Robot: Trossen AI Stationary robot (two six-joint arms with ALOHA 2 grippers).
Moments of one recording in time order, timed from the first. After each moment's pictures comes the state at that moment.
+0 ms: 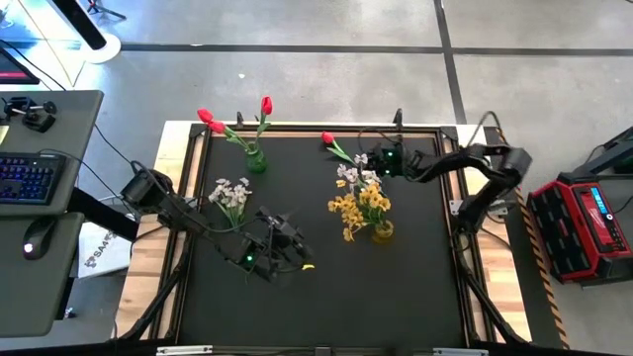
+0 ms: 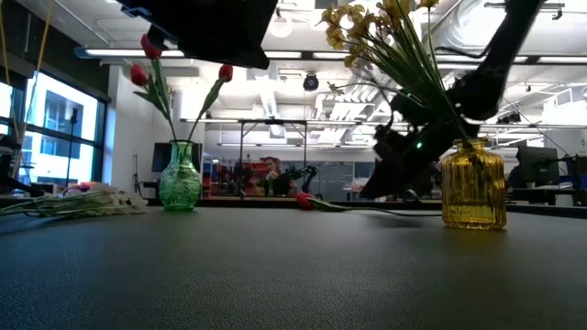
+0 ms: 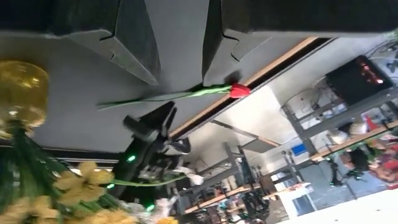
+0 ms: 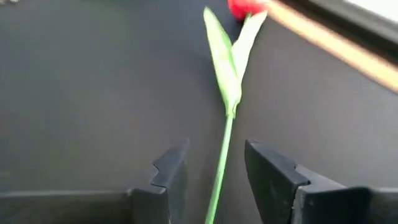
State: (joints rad) left arm -0.50 1.75 1.05 -0.08 -1.38 -0.49; right arm -0.59 1.66 0.55 0.44 -0.10 0.09
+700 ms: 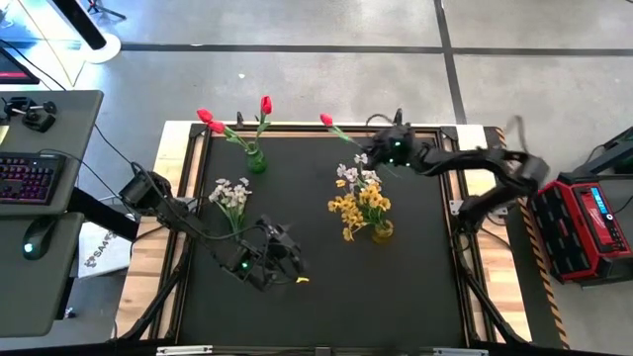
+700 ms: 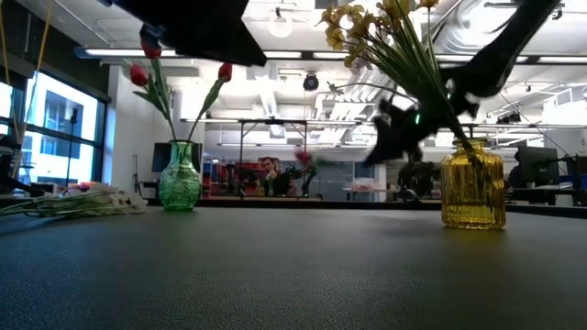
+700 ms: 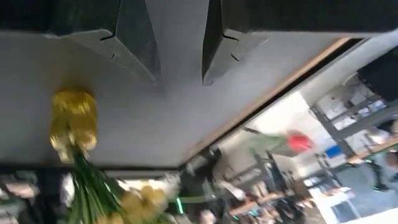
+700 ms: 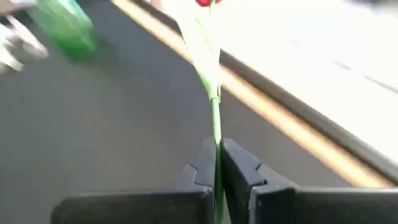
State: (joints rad) left arm -0.56 1.75 1.05 -0.13 -1.29 -0.52; right arm -0.62 1.45 0.59 0.35 -0.04 0.07
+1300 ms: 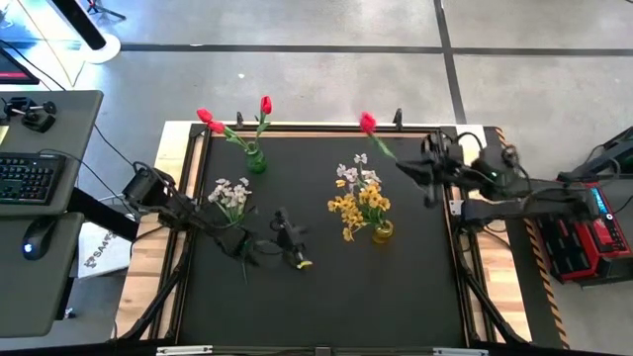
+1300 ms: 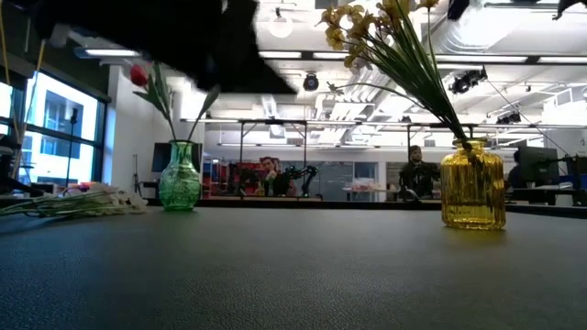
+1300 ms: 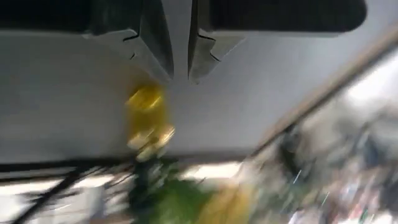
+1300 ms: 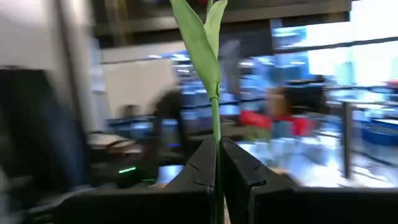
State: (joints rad) left arm -0.44 1.74 0.79 0.63 -0.86 -0.04; right arm -0.10 0.62 0.59 0.26 -0.05 0.12
